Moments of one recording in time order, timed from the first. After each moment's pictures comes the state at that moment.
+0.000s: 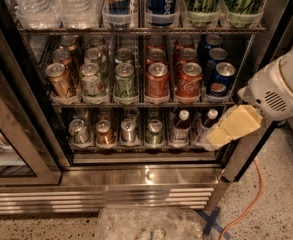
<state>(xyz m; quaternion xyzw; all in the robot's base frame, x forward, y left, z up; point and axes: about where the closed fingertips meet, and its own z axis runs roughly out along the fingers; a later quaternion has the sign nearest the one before) 0.438 -0.168 0.905 -0.42 0.87 0.10 0.24</state>
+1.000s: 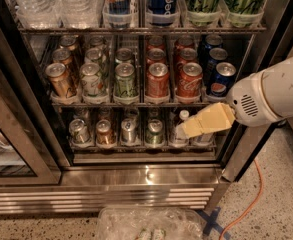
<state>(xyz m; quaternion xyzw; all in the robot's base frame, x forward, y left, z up) 0.454 -0.137 0.893 -0.29 0.90 0.17 0.29</state>
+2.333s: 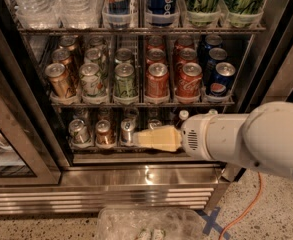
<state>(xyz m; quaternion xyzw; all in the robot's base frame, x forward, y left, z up) 0.460 -0.057 0.837 -0.16 0.88 0.23 0.38</state>
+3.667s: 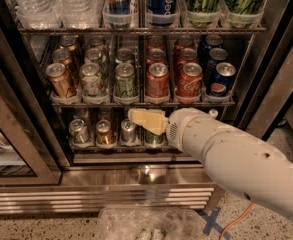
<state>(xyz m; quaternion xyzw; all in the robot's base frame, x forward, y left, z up) 0.521 -0.050 0.839 -0.06 0.83 0.20 0.51</state>
